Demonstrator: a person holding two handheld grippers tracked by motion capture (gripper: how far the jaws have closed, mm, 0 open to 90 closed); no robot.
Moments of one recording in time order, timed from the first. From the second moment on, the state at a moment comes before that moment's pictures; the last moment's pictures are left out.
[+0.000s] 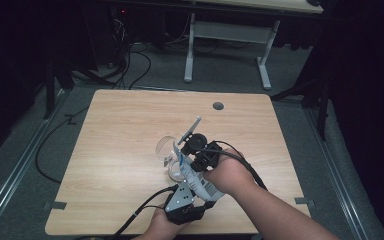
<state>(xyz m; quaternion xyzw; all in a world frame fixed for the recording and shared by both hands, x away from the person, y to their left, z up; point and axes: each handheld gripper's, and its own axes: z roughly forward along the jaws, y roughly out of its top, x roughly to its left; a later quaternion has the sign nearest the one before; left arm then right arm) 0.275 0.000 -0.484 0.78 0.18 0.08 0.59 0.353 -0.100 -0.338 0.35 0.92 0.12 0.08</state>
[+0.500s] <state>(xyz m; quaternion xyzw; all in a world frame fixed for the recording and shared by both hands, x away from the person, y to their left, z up) 0.275 0.000 -0.484 0.78 0.18 0.08 0.59 0.353 -0.100 -0.339 0.35 0.92 0.12 0.08</state>
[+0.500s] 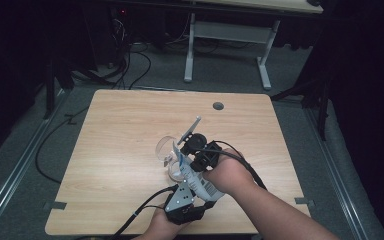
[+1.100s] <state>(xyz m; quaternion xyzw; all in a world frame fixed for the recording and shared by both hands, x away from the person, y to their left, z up) 0.275 0.001 -0.483 0.78 0.18 0.08 0.59 0.352 -0.098 -0.337 0.35 0.92 0.12 0.08</state>
